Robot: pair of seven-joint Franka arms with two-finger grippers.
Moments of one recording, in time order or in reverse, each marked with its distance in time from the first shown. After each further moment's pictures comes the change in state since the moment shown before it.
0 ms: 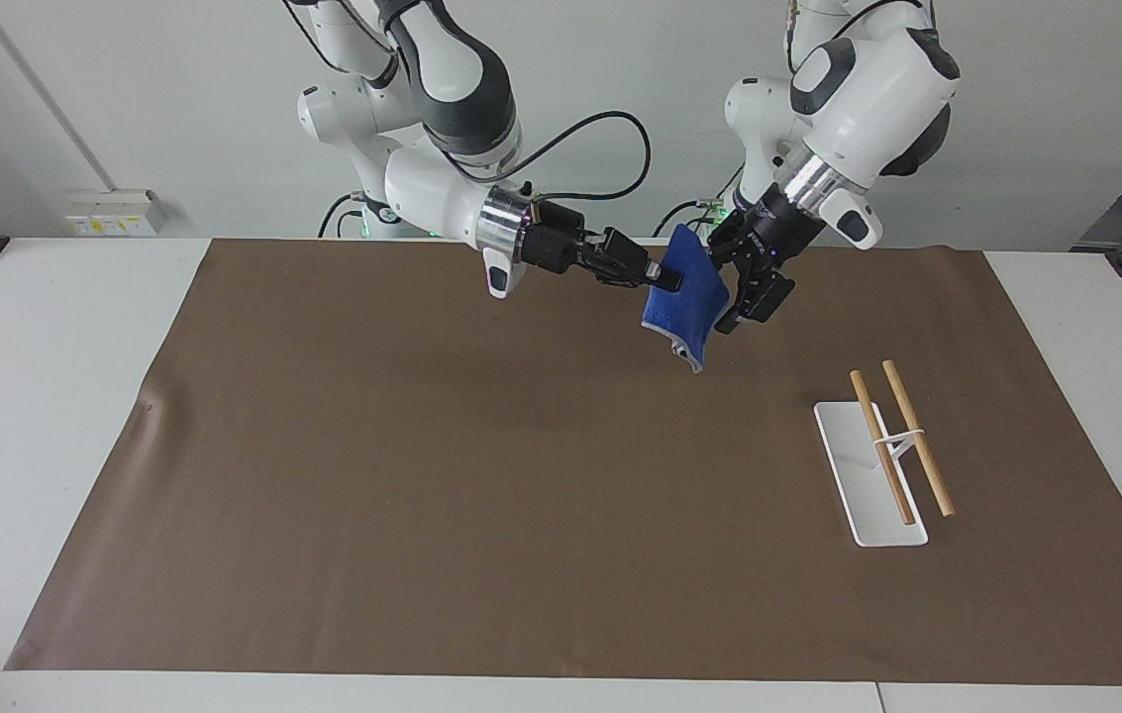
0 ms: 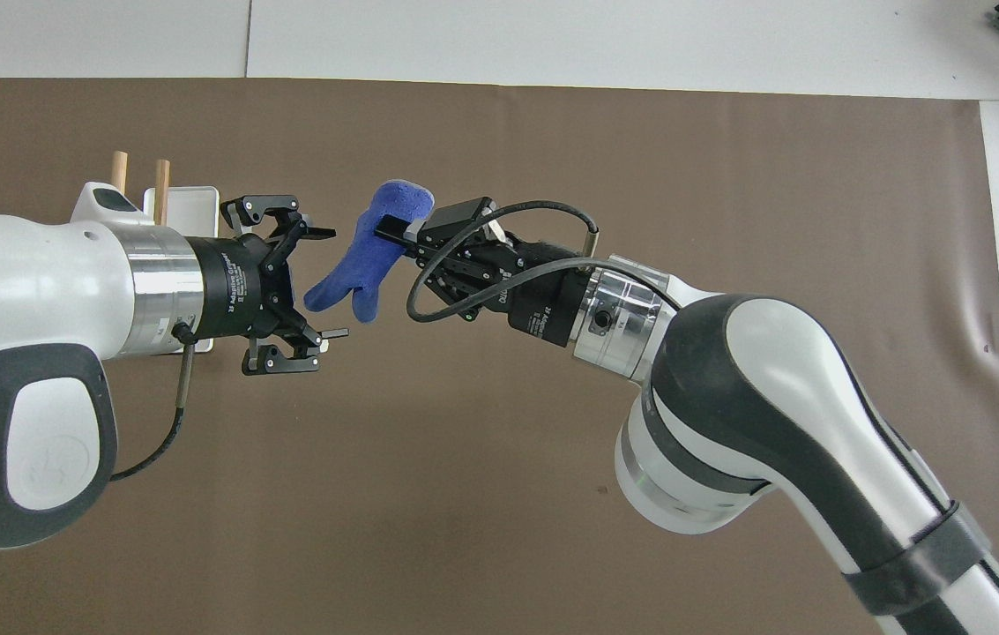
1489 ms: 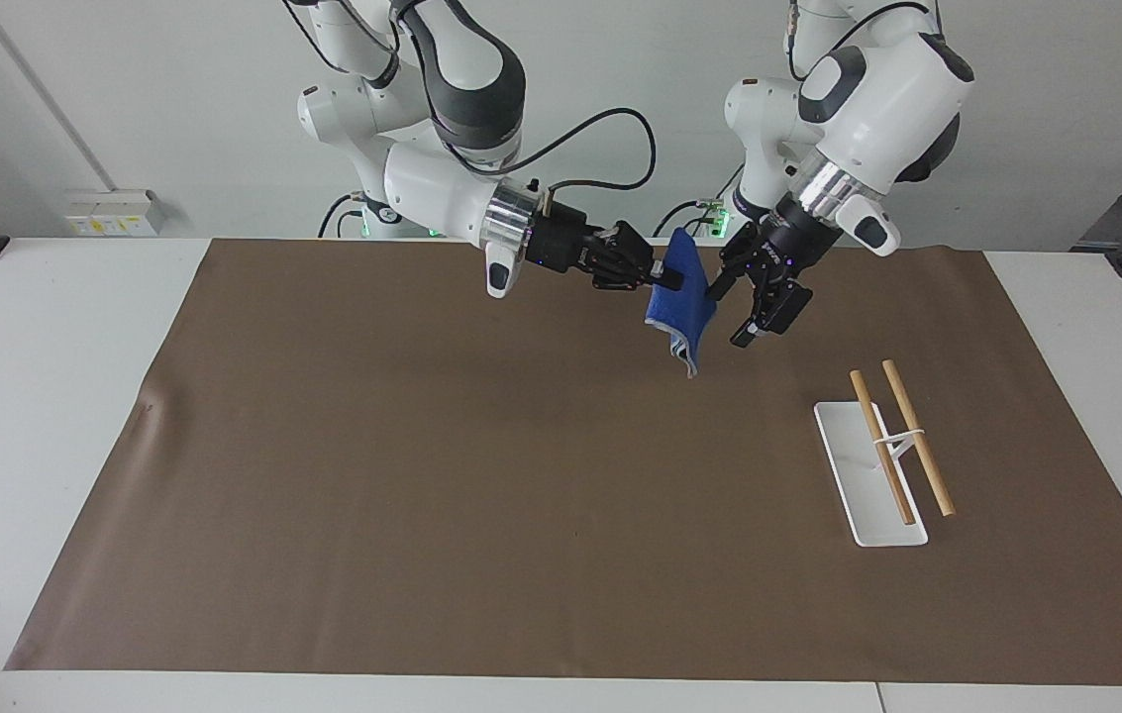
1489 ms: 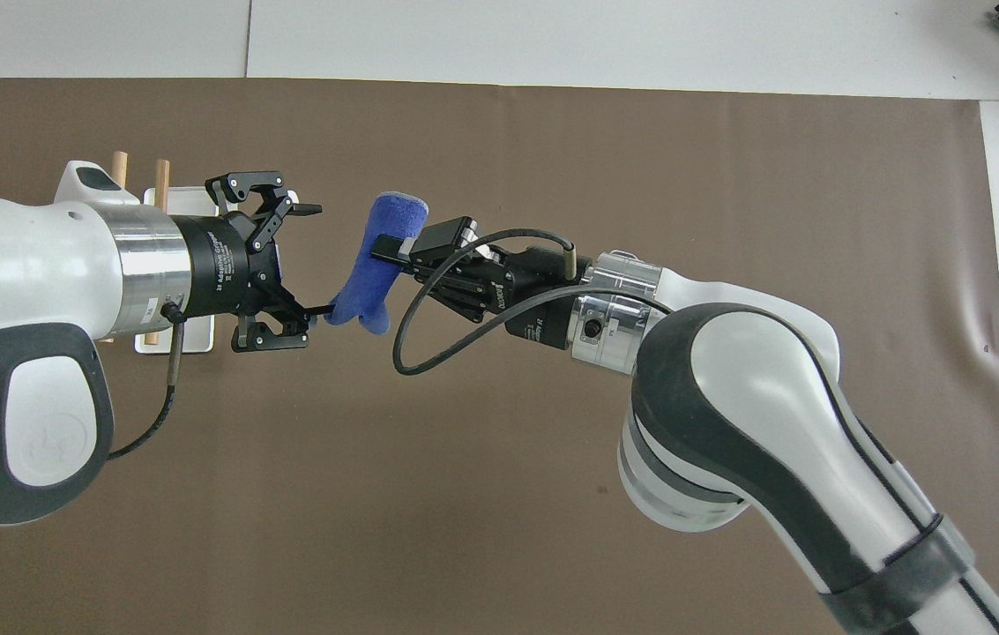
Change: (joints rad) left arm 0.019 0.027 -0.004 0.016 0.016 0.041 0.020; right arm 0.000 0.001 0.000 0.000 -0.174 -0.024 -0.057
